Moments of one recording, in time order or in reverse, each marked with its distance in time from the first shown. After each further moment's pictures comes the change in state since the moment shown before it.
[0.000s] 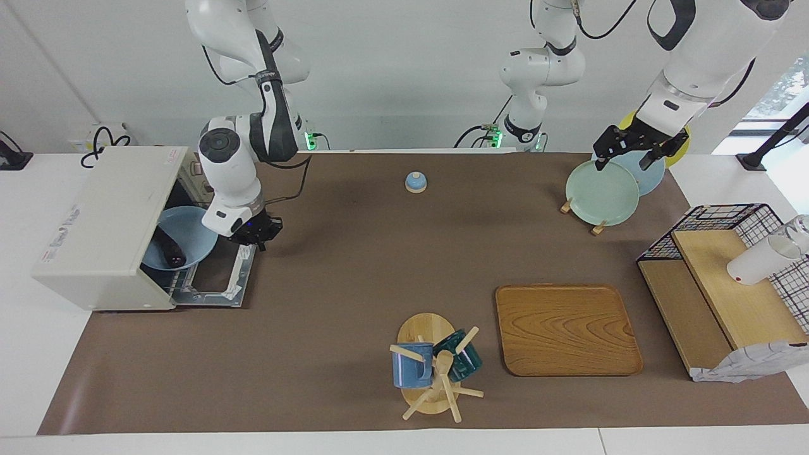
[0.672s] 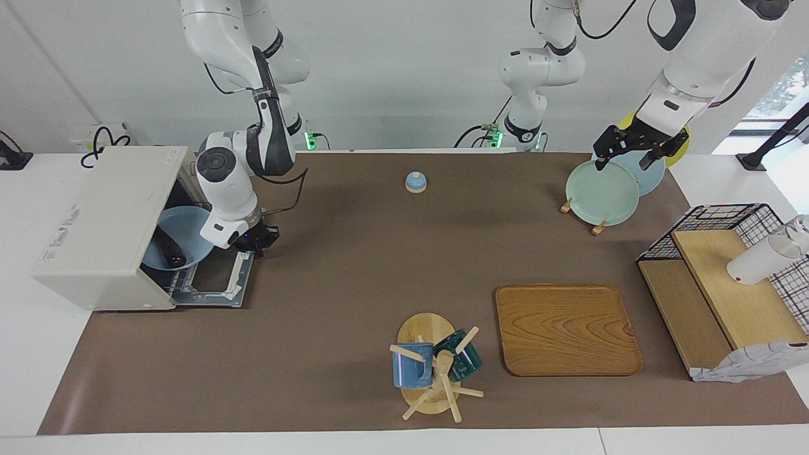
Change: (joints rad) left arm 0.000 0.000 0.000 0.000 0.000 0.000 0.000; right arm -0.016 0.039 -0.005 -0.001 -0.008 0.014 0.000
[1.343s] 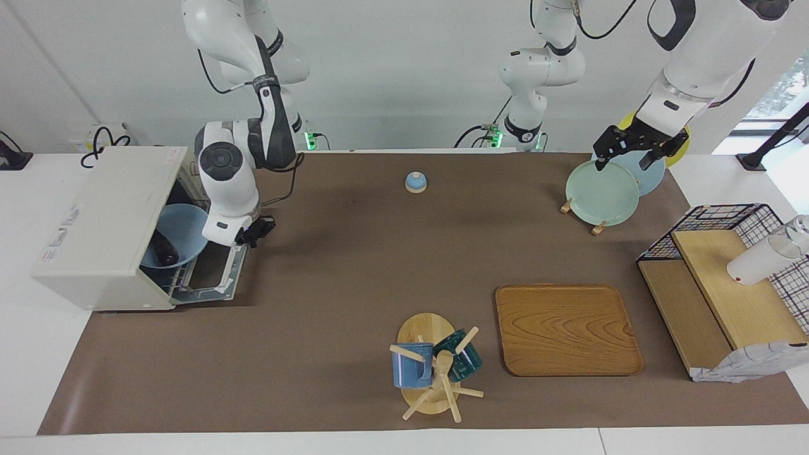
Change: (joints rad) left arm 0.000 0.000 0.000 0.000 0.000 0.000 0.000; right arm 0.005 -0.018 0.015 0.185 -0.080 -0.322 -0.150
